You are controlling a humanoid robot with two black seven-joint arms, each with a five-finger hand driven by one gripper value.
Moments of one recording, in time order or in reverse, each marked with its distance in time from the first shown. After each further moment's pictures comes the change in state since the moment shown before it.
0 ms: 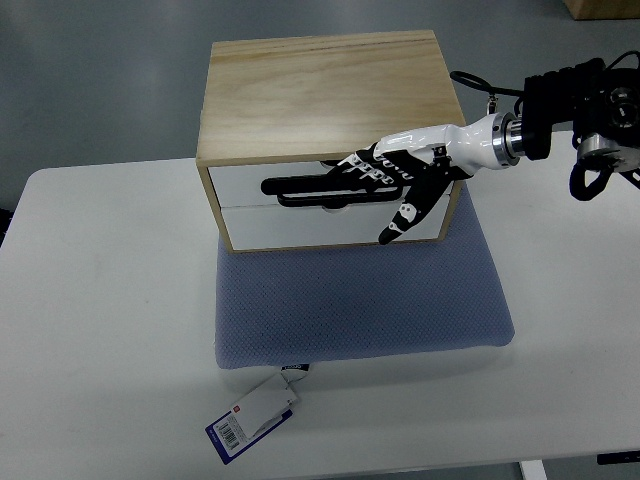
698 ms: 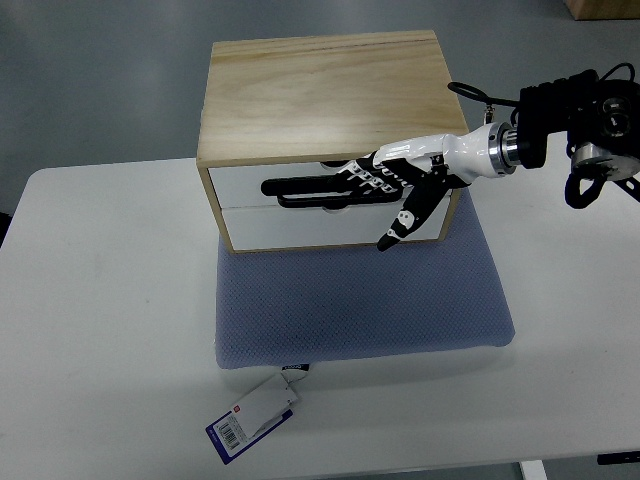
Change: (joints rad) left arm 0.000 0.000 0.000 0.000 0.000 0.000 0.001; right arm -0.017 0.011 -0.001 -0.012 -0.001 0.000 0.000
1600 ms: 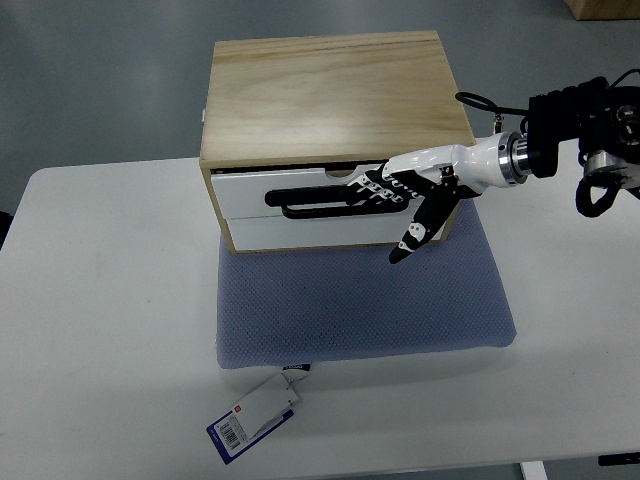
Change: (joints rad) left arm 0.000 0.000 0.000 0.000 0.000 0.000 0.000; right arm -0.023 -0.053 0.000 0.079 0.016 0.000 -0.046
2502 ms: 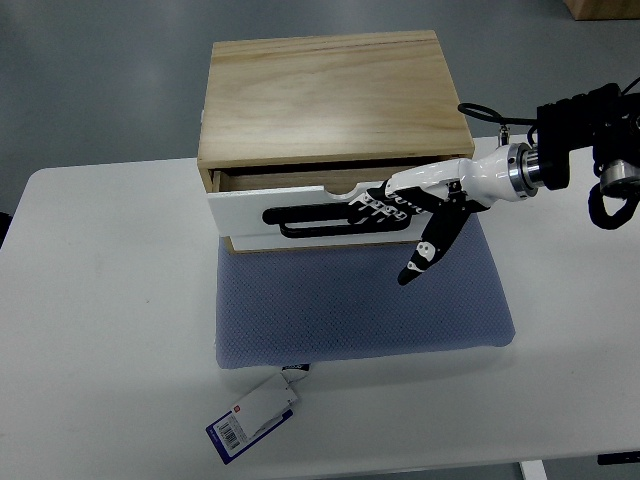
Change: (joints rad) left arm 0.000 0.000 0.000 0.000 0.000 0.000 0.000; right arm -0.008 -0.063 -0.006 0.120 0.037 0.000 -0.031
